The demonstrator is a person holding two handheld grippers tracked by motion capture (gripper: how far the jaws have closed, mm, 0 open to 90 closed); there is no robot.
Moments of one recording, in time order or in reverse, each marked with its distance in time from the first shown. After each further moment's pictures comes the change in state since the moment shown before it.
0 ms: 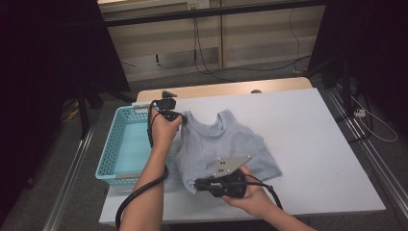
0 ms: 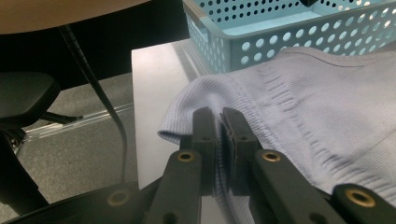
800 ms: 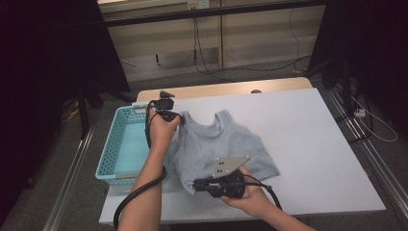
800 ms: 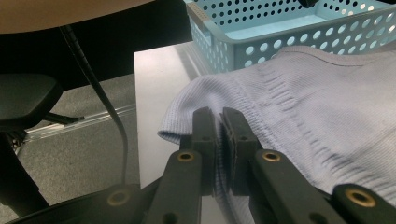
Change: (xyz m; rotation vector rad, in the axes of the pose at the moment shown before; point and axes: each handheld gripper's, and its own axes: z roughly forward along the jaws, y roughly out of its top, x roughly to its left) left arm 0.004 -0.001 -0.004 0.004 0.017 -0.003; right arm 0.002 0.002 0.002 -0.009 0.007 -0.008
